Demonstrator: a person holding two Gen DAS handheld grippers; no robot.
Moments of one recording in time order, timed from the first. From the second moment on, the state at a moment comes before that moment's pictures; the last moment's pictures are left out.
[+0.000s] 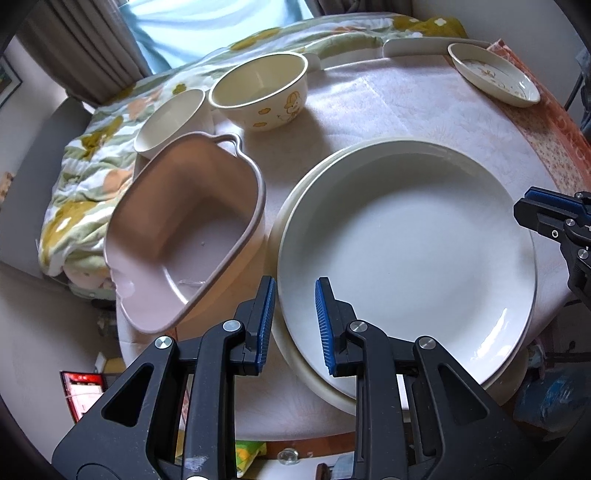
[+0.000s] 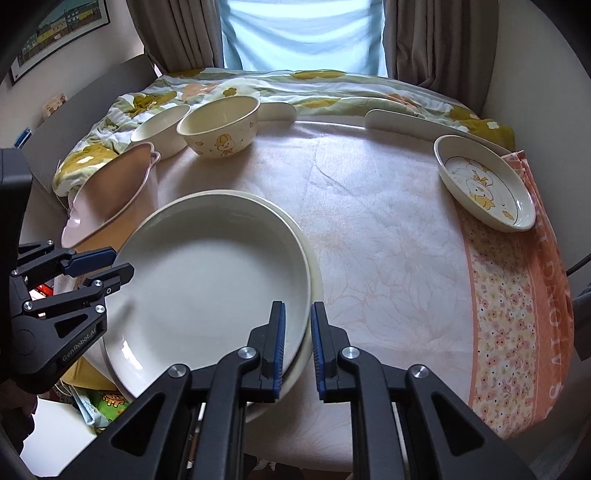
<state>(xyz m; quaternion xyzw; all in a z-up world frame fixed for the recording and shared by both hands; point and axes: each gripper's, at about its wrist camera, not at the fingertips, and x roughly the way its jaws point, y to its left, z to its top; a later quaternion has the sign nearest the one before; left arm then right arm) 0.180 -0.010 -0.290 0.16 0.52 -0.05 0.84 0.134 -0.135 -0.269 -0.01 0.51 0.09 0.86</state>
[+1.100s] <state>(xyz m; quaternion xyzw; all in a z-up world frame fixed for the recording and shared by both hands) 0.382 -0.221 -0.189 0.09 0.46 -0.33 0.82 0.170 -0.381 -0.176 0.22 0.41 -0.10 0.88</state>
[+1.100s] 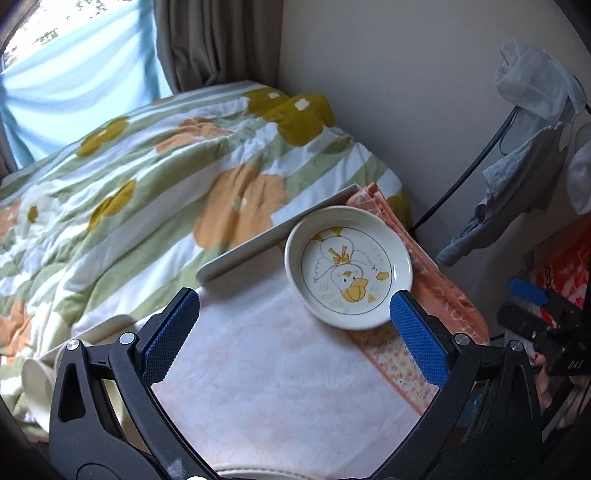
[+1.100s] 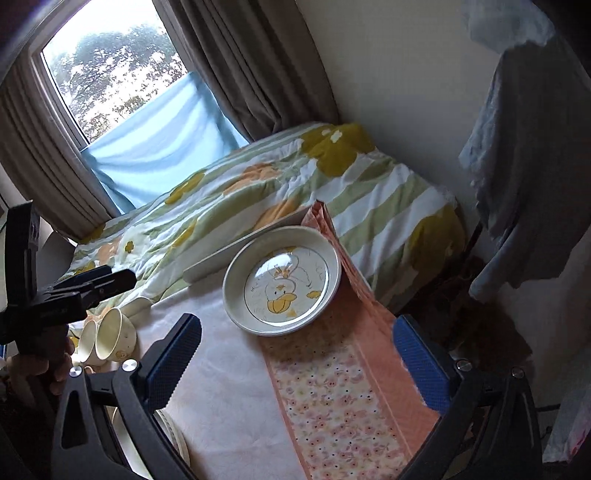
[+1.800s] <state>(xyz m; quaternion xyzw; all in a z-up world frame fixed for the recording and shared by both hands) 0.473 -0.310 -0.325 0.15 0.58 -0.35 0.72 0.260 -0.422 -0.310 0.32 0.48 -0.11 0.81</state>
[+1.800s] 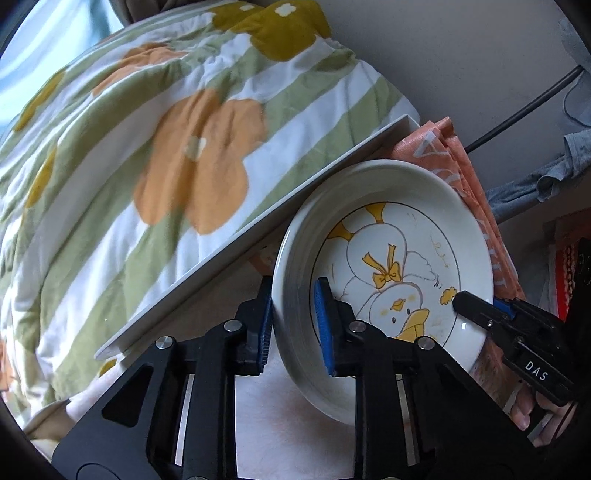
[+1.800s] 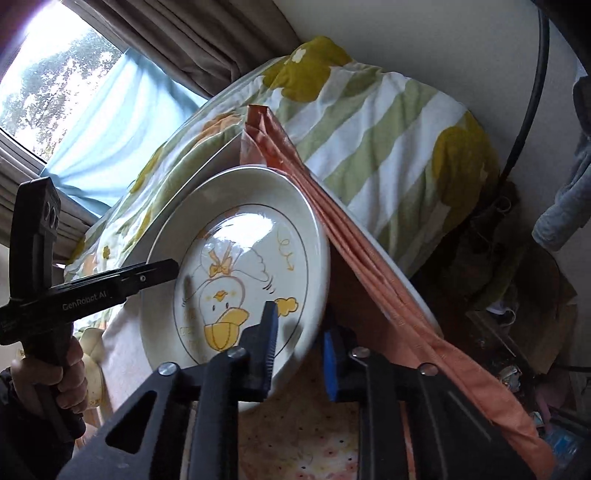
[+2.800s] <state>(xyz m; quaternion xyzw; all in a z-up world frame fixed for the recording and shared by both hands) 0.387 -0.237 -0.199 0.12 0.49 -0.32 0.80 0.215 -0.386 -0.208 0.27 0.41 -0.08 0.87</state>
